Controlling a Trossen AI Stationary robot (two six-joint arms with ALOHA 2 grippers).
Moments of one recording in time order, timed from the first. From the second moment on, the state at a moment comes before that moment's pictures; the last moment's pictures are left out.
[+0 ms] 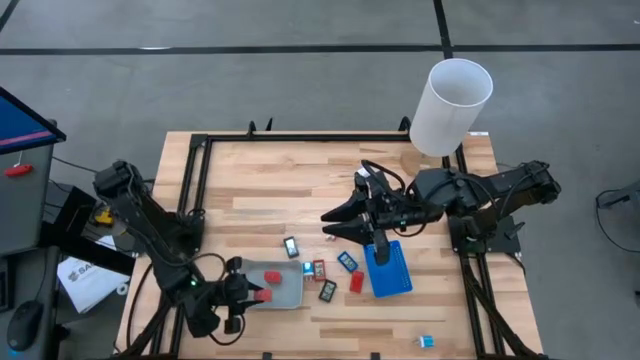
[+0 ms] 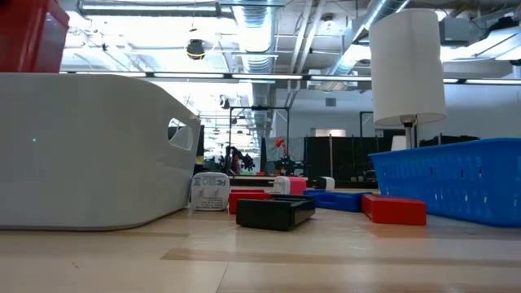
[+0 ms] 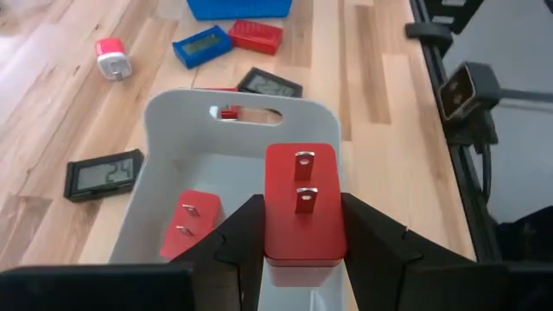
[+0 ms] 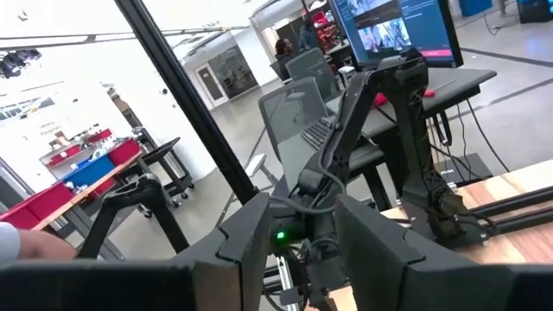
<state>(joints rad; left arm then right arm) -0.95 1.41 0.85 -0.40 -0.74 -0.82 0.34 1.48 1.65 -0.17 0.17 0.48</state>
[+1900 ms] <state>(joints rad) -0.87 1.39 0.49 0.13 -0.71 -0.69 0.38 1.48 1.65 -0.13 0.22 0.50</state>
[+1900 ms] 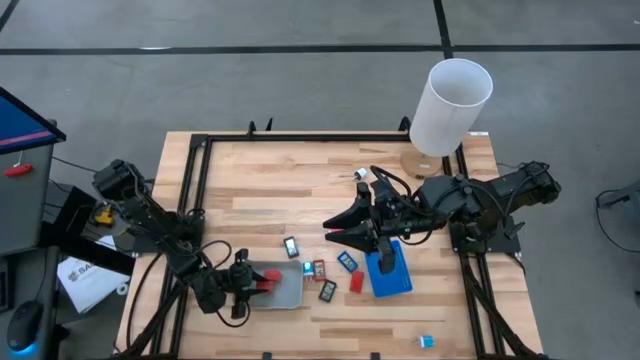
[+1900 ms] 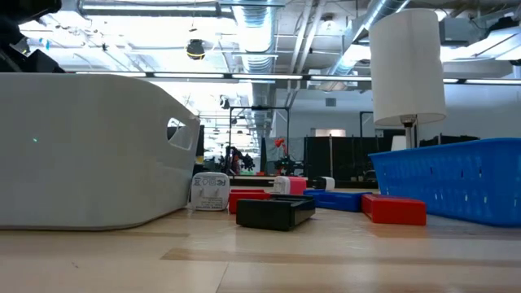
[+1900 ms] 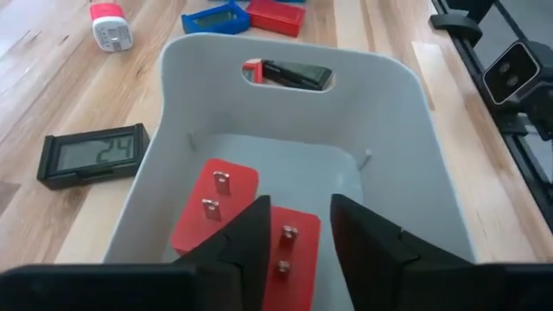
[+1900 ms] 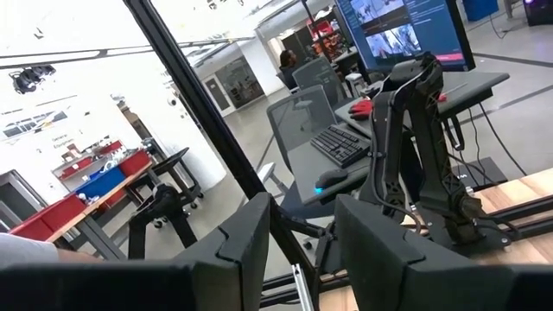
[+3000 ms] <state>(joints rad) -0.17 1.08 0.60 0.25 -0.10 -0.45 0.39 1.48 1.65 -0.26 0.24 0.50</state>
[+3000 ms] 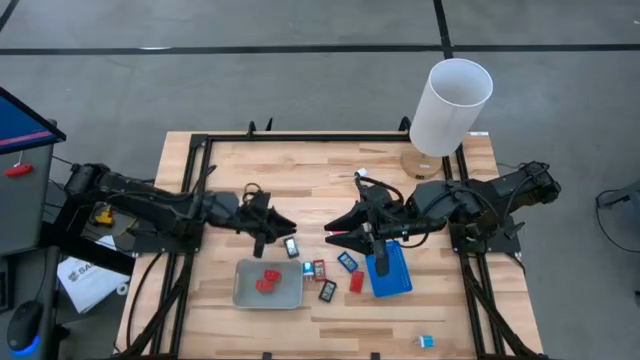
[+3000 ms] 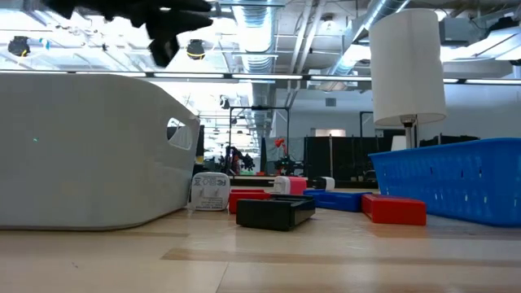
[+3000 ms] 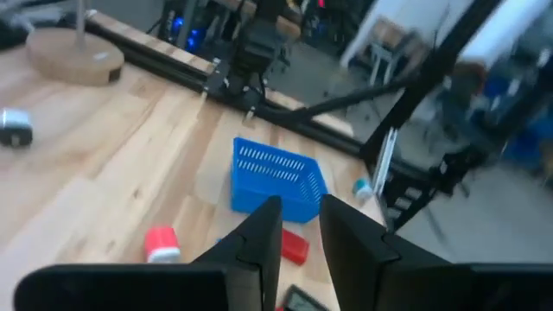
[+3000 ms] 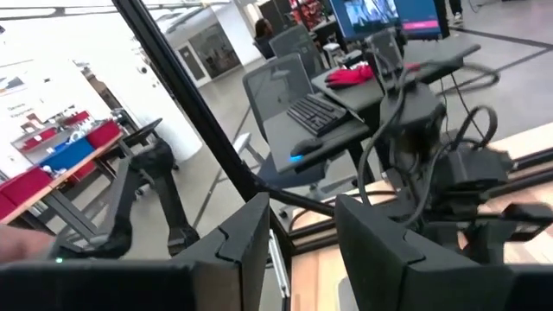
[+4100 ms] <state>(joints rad) -0.15 1.85 0.97 0.19 -0.31 -0.25 0.58 1.31 1.65 -0.42 0.56 0.47</state>
